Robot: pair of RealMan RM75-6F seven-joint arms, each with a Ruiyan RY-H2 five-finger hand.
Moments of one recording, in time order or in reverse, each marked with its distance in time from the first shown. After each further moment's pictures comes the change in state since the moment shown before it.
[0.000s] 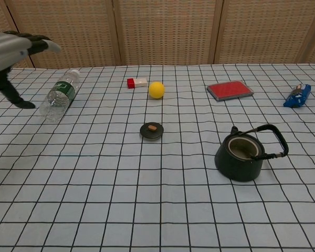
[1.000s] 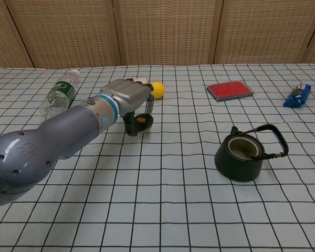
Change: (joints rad) left arm -0.374 -0.583 -0.233 0.618 -0.282 -0.395 0.171; right arm -0.005 0.009 0.005 0.014 -0.010 0.022 0.067
